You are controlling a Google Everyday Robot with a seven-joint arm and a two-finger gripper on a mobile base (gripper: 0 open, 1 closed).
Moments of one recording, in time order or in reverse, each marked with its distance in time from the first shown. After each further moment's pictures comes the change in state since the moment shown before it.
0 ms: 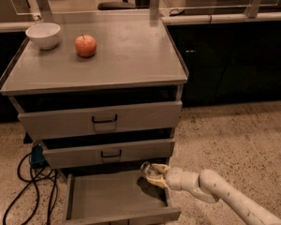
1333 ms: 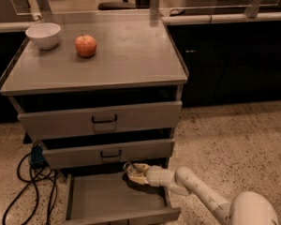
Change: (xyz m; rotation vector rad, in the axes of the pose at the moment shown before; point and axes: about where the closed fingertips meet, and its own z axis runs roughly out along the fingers) arm 0.052 -0.007 0.120 -0.097 -0.093 0.064
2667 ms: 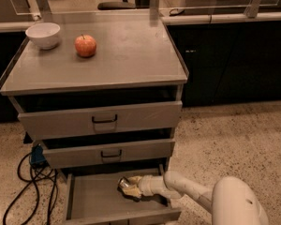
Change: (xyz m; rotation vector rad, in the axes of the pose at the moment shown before) arm 0.074 0.042 0.038 -0.079 0.255 0.085
